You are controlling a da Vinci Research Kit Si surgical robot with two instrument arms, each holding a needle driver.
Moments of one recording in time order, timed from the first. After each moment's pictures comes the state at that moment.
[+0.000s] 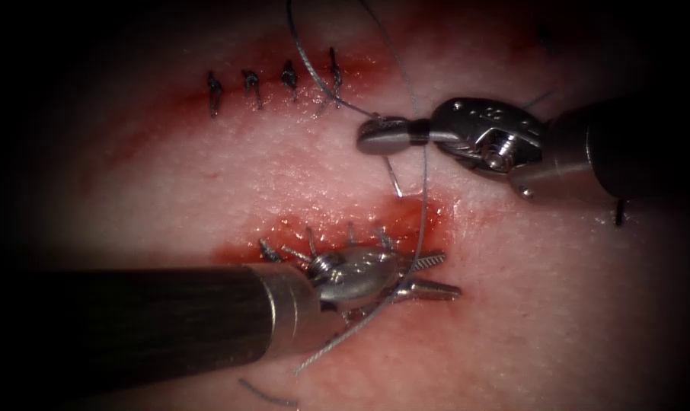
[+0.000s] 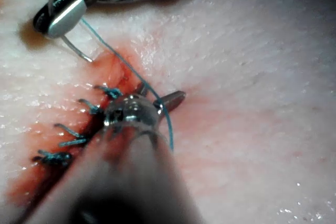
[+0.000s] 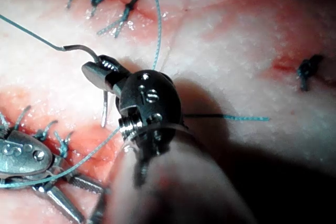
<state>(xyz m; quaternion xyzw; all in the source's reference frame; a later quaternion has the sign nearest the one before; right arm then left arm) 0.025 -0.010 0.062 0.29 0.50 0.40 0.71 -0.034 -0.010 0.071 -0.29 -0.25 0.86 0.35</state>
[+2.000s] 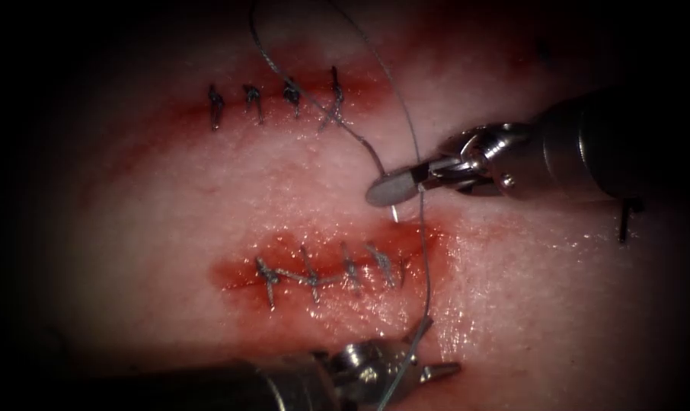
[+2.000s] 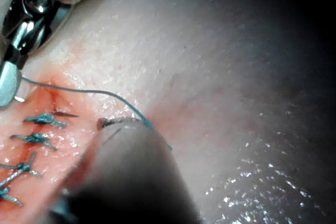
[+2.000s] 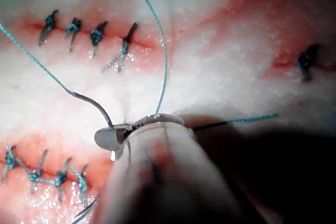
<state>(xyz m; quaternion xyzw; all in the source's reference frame) 0.025 -0.019 0.059 0.54 0.32 0.49 0.61 -0.037 -0.014 0.058 -0.22 -0.10 0.93 0.27</state>
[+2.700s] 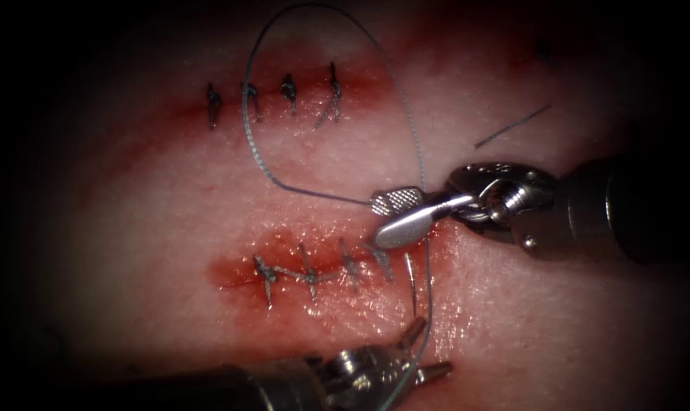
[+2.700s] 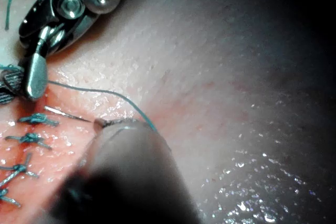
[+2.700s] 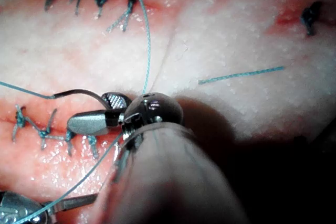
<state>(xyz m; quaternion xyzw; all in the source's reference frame) 0.024 -0.016 0.057 0.36 0.50 0.45 0.65 -0.036 -0.014 0.058 -0.23 -0.07 0.94 0.26</state>
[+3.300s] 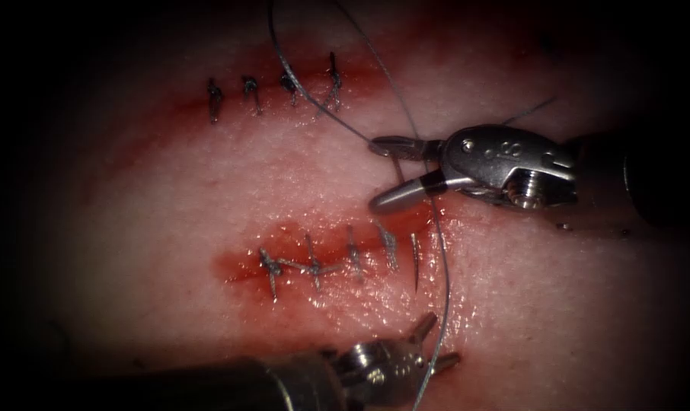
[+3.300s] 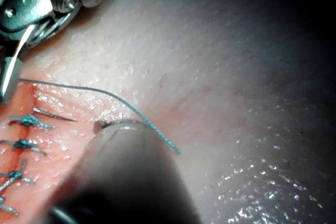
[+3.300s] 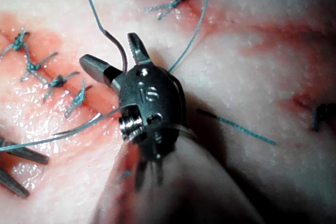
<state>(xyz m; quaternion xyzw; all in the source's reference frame) 0.024 -0.011 0.055 0.05 0.56 0.28 0.78 -0.038 -0.013 0.058 -0.23 -0.07 0.94 0.25</state>
